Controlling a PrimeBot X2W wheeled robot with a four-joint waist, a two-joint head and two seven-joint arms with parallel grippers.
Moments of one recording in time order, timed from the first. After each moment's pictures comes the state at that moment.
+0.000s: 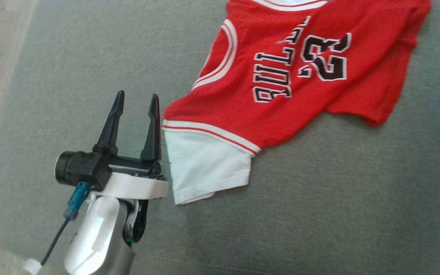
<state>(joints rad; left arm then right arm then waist) -0.32 0.08 -0.29 0.22 -0.28 0.00 -0.25 -1.08 -0.33 -0.04 0.89 -0.20 0.13 -0.15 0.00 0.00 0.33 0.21</state>
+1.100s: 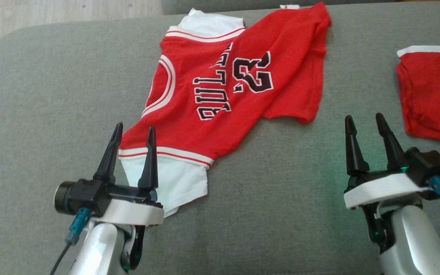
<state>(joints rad) -0.20 0.08 -0.26 0.22 -0.24 -0.01 -0.25 -0.18 -0.05 0.03 0.25 0.18 0.13 -0.17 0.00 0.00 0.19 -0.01</state>
